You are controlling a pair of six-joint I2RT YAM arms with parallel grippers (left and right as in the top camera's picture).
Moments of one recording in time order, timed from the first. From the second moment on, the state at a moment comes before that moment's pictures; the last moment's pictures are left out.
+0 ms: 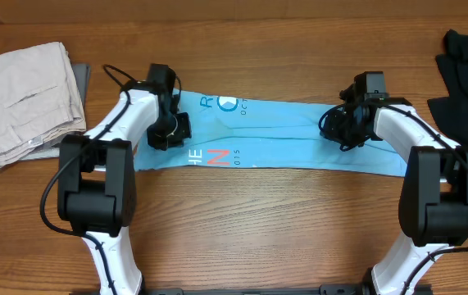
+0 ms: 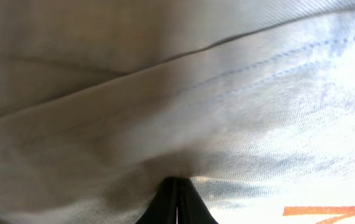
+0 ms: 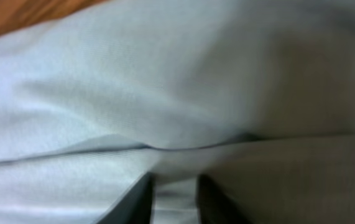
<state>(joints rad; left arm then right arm) -0.13 2.09 1.44 -0.87 0.16 -0.31 0.00 1.96 1.21 -0.58 -0.28 0.28</state>
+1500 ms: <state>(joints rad) -0.10 2.00 1.81 -1.07 -0.05 -0.28 0.47 2.18 1.56 -0.48 -0.39 0.23</state>
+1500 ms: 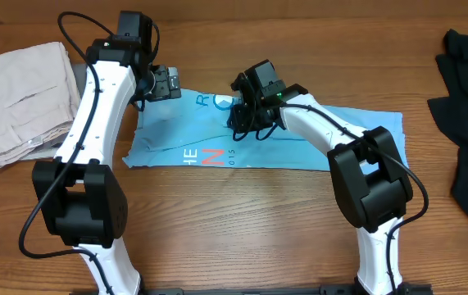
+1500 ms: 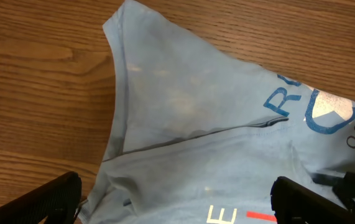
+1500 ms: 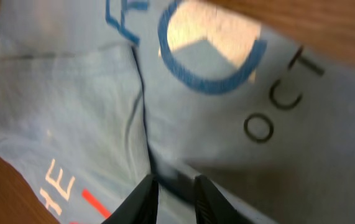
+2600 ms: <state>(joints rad) -0.10 2.00 1.81 -1.07 -0.05 -0.28 0.47 2.18 1.56 -0.46 -0.51 0.09</state>
